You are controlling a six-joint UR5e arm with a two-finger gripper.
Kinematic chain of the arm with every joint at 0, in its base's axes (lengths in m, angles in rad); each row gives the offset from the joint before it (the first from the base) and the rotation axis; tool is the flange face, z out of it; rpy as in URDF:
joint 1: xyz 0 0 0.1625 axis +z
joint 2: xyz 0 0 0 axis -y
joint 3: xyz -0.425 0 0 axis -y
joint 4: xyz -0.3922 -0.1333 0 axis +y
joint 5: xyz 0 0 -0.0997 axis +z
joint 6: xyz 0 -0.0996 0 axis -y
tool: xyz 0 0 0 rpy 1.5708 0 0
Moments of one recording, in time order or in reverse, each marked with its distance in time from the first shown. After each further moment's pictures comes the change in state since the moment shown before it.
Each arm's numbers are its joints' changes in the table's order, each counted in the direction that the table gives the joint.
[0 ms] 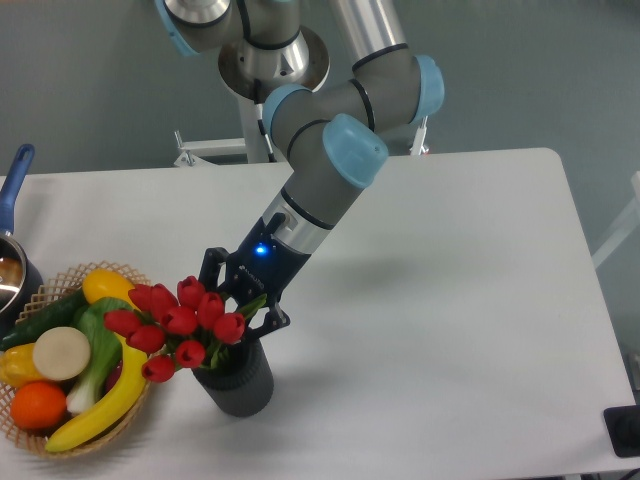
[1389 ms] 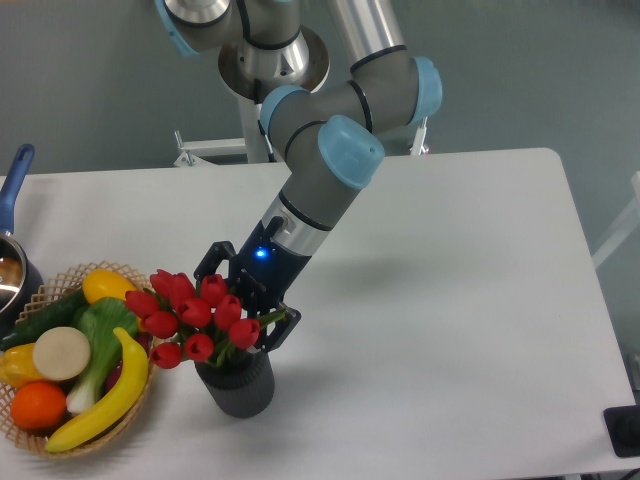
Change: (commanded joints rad) arm -0.018 -0.009 0.002 0.000 -0.100 0.000
